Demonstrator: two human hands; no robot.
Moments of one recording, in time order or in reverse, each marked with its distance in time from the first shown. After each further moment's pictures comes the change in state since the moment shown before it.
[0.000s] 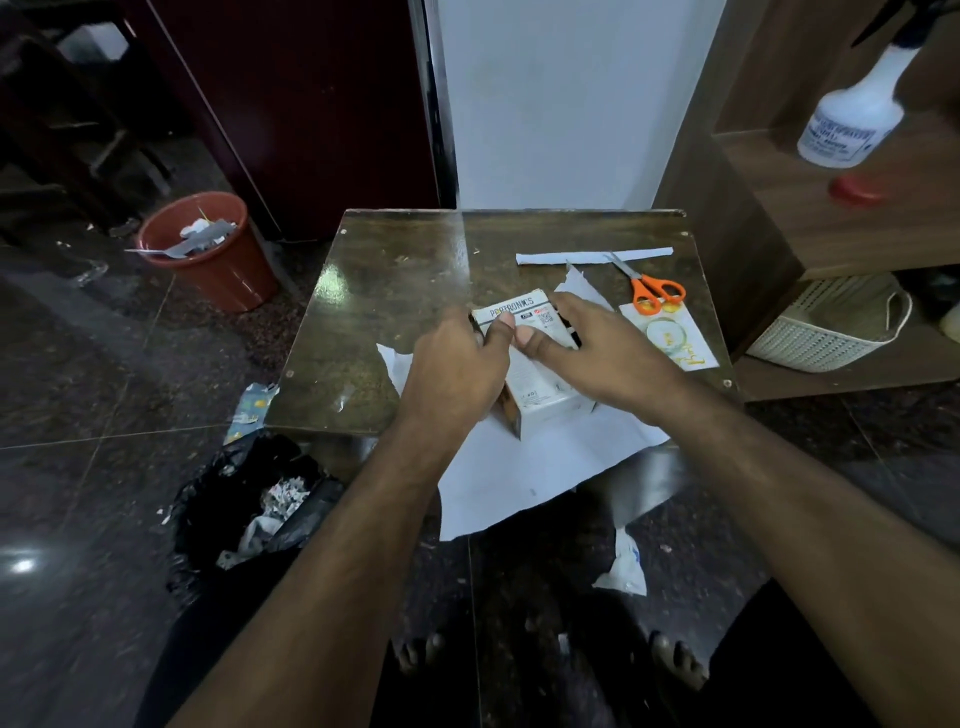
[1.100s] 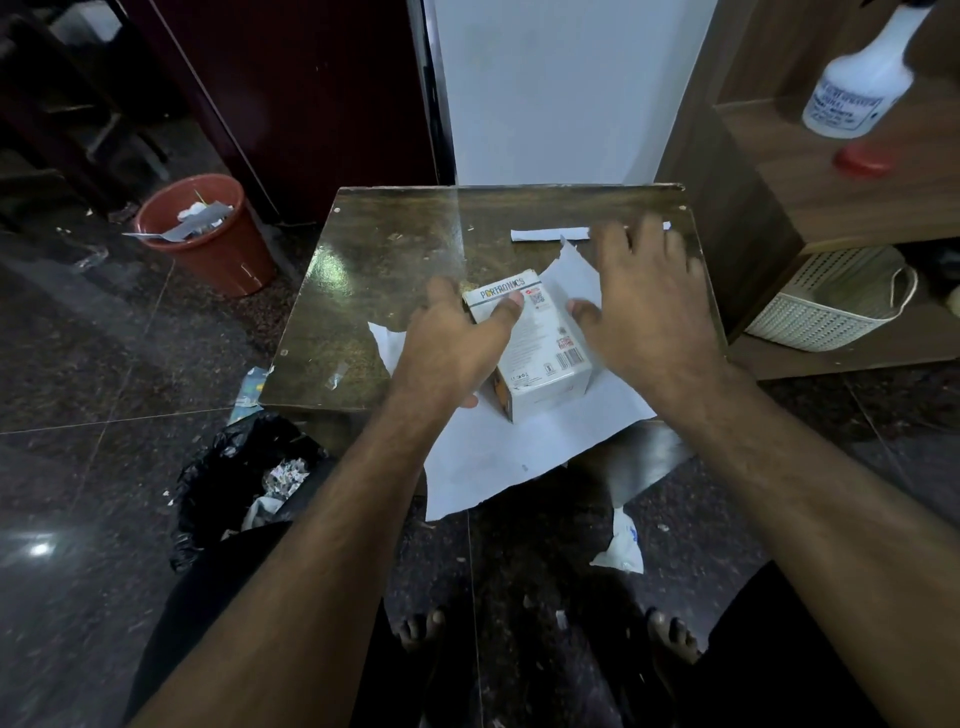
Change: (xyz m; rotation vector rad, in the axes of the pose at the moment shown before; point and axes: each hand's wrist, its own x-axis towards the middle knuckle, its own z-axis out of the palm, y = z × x) left_hand -0.001 0.001 0.001 -0.066 -0.052 -0.139; right_hand -0.015 -0.010 -0.020 -0.676 0.331 0.073
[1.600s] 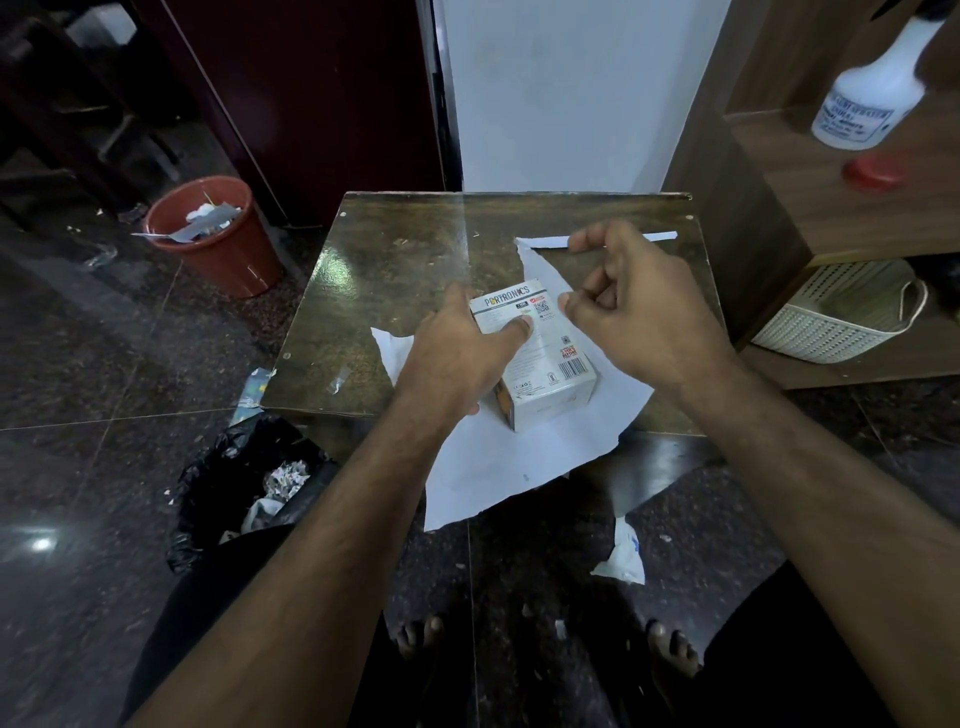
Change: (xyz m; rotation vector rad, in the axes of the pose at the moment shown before) left_hand -0.002 0.002 0.000 0.056 -0.019 0.047; right_hand 0.001 0.002 -0.009 0.705 -0.058 -0.001
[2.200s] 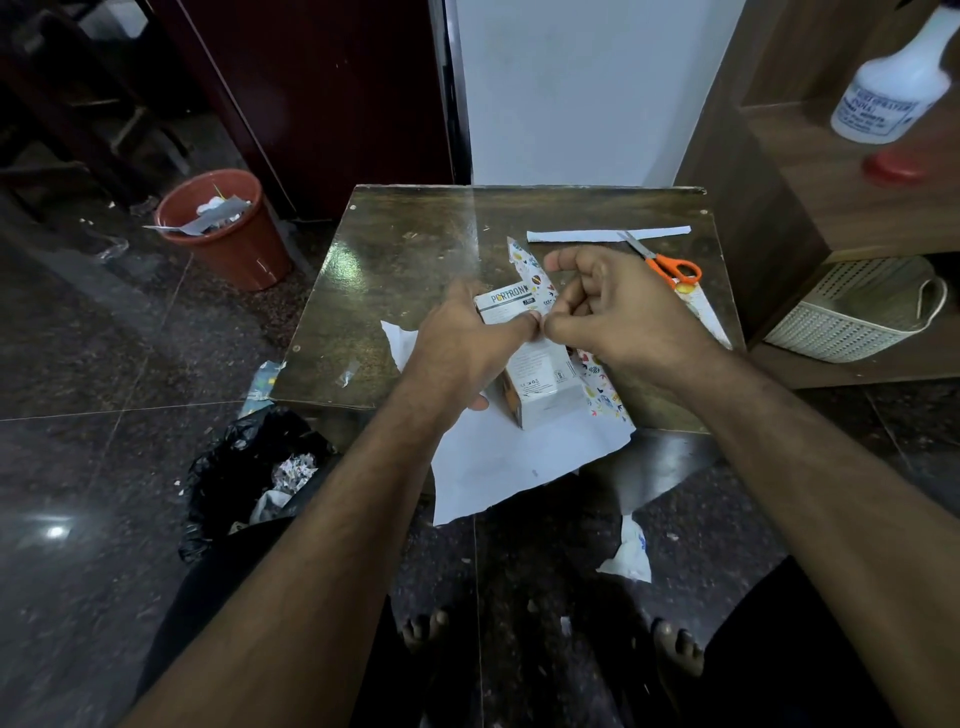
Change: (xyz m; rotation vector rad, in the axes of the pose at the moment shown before) left_hand 0.000 0.002 -0.005 -0.115 -0.037 -0.074; right_hand 0.011 0.009 0.021 0.256 -0.221 0.035
